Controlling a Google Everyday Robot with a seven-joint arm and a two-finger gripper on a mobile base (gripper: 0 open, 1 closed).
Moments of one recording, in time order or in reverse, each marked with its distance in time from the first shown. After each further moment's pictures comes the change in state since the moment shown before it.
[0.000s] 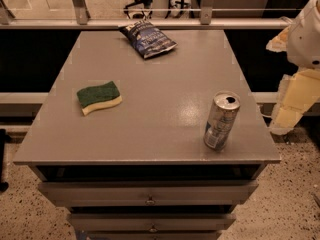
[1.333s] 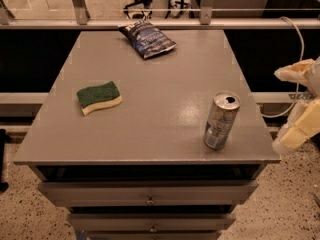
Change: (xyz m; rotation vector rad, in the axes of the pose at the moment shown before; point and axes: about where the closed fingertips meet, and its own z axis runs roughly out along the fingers) arm 0.027 0.017 0.035 -0.089 -0.335 0.153
